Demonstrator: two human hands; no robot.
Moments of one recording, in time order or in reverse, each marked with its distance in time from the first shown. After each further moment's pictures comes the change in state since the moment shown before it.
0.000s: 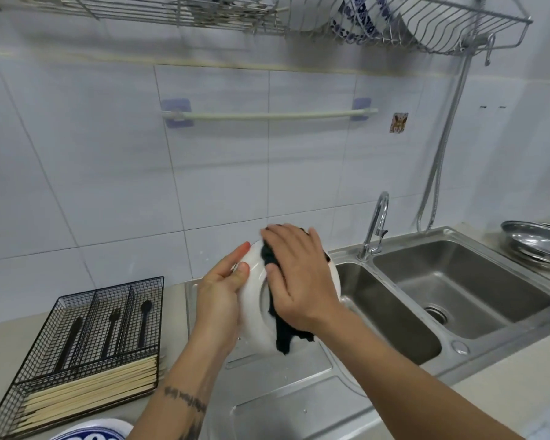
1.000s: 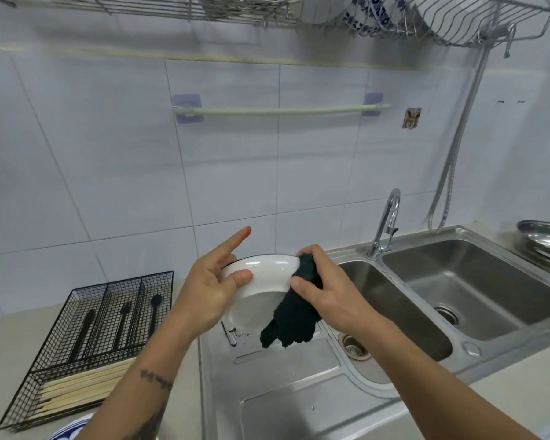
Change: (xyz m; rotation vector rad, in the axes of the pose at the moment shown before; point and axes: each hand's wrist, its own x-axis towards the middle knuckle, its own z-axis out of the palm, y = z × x) left_hand 0.014 0.022 -0.045 0.558 -0.308 0.324; right_hand -0.019 0.010 -0.031 0.570 -0.347 0.395
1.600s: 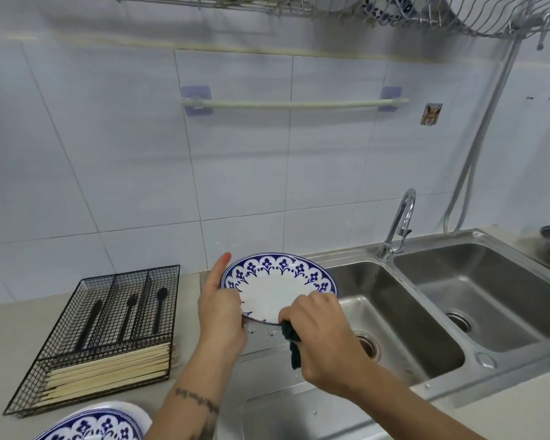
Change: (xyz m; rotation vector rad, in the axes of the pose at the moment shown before) left_hand -0.002 -0.029 0.049 -0.613 0.519 -0.415; right_hand -0.029 0.033 0.039 -0.747 -0.004 -0.463
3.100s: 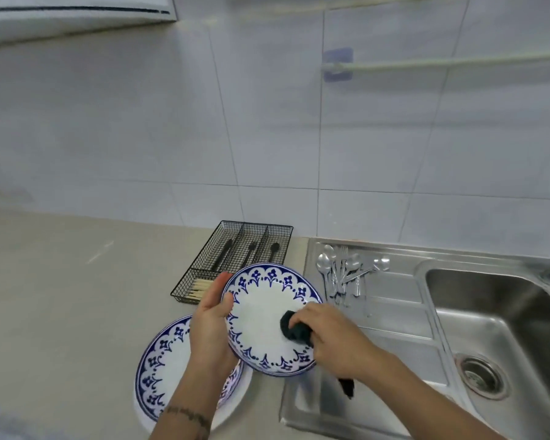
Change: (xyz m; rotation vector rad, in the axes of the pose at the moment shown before) left_hand -0.074 0.008 -0.135 -0.095 0.492 0.066; right_hand 0.035 -0.057 0.076 0.491 -0.533 -0.097
